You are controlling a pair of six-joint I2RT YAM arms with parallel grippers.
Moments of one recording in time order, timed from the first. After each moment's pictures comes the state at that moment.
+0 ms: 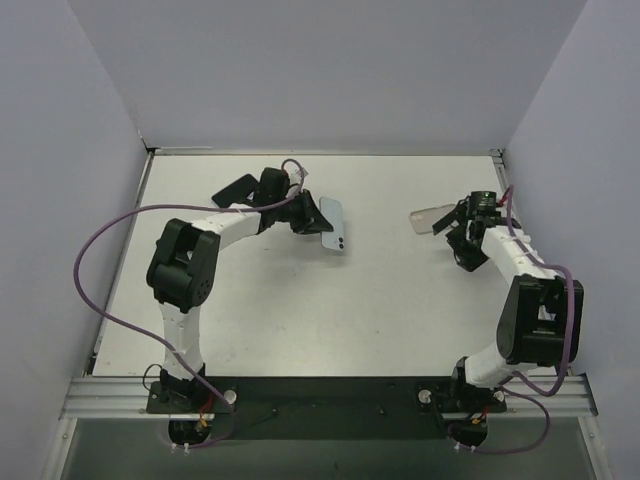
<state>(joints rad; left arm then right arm) -0.46 1.98 1.37 -0.06 0.63 -0.81 -0.11 1.54 0.98 -0.49 0.11 0.83</state>
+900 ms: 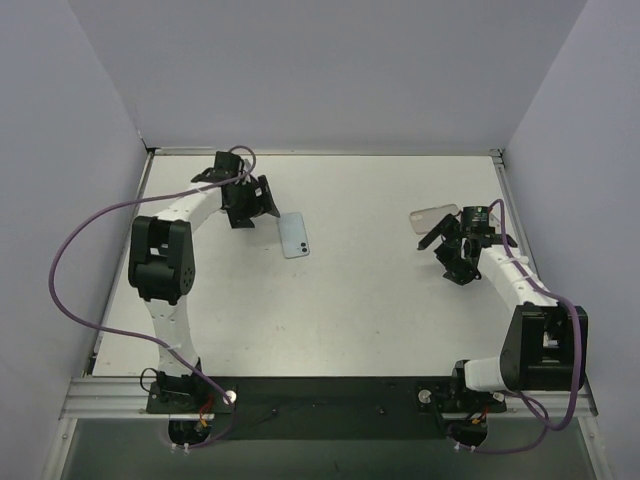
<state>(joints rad) -0.19 2.04 1.52 -0.50 0.33 -0.53 -0.02 1.37 0.82 -0.49 -0.04 0.76</state>
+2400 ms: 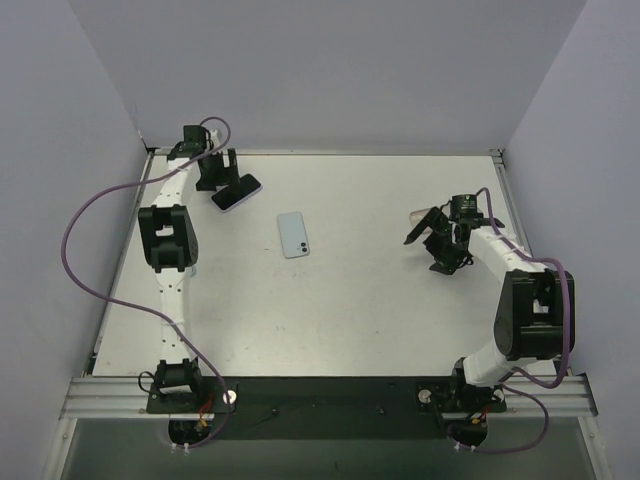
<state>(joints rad) 0.02 2.58 2.36 -0.71 0.18 -0.14 0.01 1.56 0.94 -0.48 -0.16 0.73</state>
